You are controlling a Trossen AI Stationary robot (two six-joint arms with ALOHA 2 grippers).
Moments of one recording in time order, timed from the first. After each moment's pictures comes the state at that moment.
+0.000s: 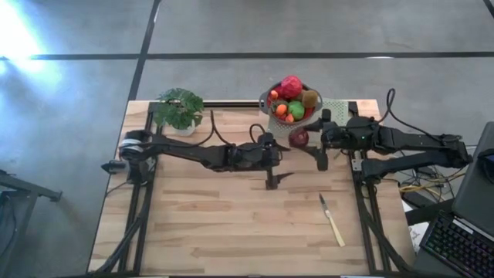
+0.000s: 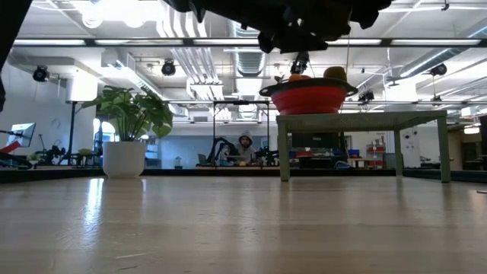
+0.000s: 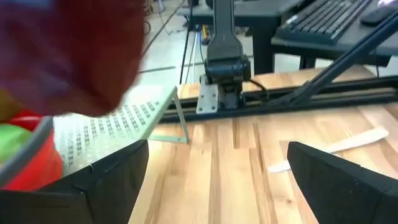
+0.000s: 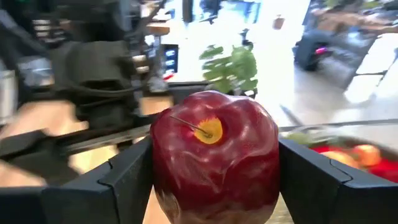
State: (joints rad) left arm -0.05 1.84 1.40 0.23 -0.19 0.13; right arm -0.07 0.82 0.82 -0.24 0.12 -0.01
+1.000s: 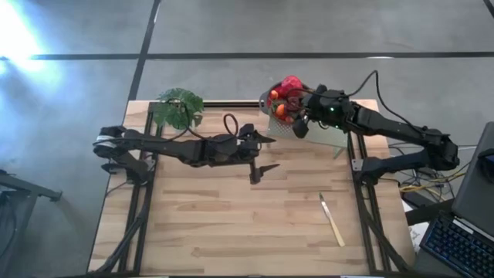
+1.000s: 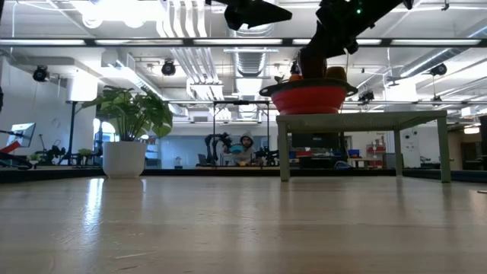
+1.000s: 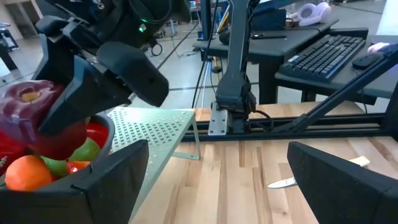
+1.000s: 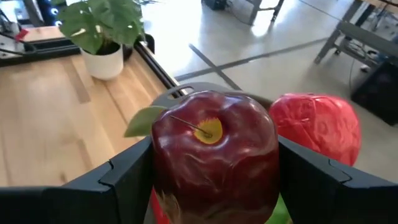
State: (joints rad) left arm -0.05 1.59 1.22 0.26 -0.21 0.10; right arm -0.39 1.11 0.99 -0.31 0.24 -0.03
